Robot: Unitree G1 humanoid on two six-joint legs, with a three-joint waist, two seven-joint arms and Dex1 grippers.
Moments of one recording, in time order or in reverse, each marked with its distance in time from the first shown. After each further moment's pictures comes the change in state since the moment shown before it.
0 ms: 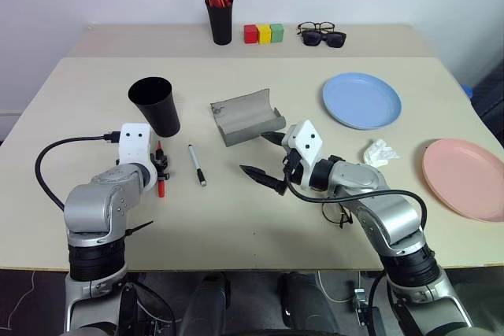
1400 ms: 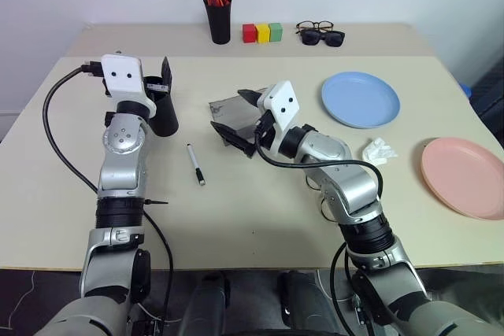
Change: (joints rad) left arm -0.191 -0.018 -0.050 0.467 0.152 -1.303 -0.085; right arm -0.215 0.225 0.006 0.217 -0.081 -0.161 -0.094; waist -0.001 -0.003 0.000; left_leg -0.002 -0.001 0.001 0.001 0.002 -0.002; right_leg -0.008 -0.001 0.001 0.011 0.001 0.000
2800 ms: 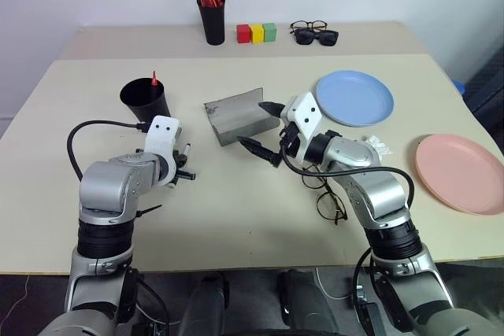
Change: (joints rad) left arm 0.083 0.056 -0.092 -0.443 -0.156 1.374 -0.125; right arm 0.068 -0.146 -0.053 -0.046 0.011 0.020 0.140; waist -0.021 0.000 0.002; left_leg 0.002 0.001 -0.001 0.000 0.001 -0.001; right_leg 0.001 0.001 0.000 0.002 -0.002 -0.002
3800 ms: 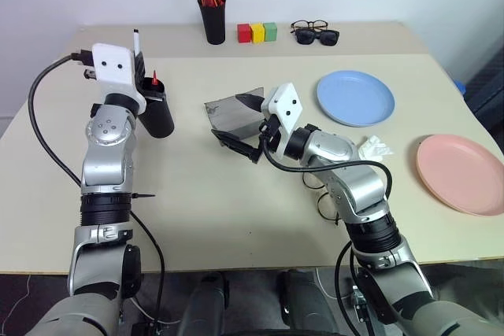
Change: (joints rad) left arm -0.146 -0.008 0.113 0.523 0.201 -1.236 0.109; right arm -0.068 0.109 0.038 0.031 0.013 -0.015 -0.027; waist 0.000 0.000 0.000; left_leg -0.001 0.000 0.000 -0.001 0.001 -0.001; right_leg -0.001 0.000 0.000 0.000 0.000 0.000
